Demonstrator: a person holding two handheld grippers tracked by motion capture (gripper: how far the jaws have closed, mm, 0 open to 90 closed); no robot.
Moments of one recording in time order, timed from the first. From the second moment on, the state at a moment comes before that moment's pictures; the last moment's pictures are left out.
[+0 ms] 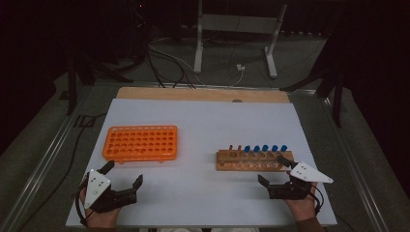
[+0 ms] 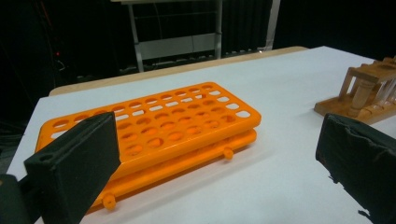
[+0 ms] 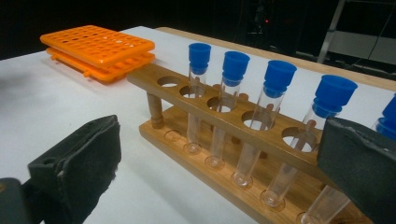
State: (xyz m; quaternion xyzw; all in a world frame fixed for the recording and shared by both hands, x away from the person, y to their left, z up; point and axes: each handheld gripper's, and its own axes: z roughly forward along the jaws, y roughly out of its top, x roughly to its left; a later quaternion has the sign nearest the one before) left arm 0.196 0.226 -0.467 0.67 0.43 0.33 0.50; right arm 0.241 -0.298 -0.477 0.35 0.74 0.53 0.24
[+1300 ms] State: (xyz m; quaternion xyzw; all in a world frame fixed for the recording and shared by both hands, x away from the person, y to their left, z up) left arm 0.201 0.229 -0.475 0.66 0.45 0.31 0.51; right arm 0.283 -0.345 -0.431 0.42 0.72 0.50 0.24
